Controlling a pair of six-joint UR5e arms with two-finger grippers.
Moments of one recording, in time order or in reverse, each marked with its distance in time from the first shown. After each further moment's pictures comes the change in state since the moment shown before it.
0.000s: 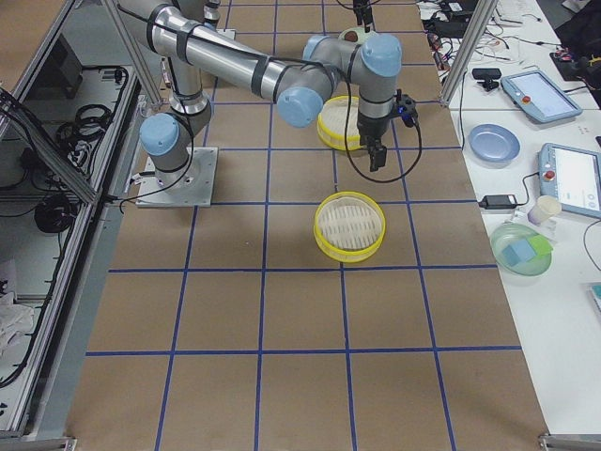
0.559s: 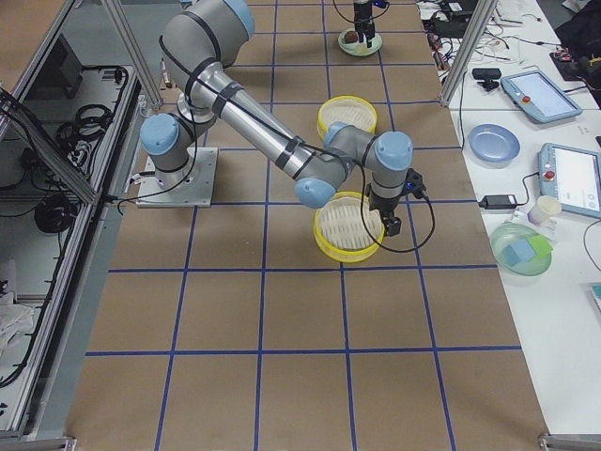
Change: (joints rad) left arm -0.014 -0.086 0.004 0.045 -0.048 -0.049; right arm -0.105 0.258 0.009 -0.271 0.014 -0.240
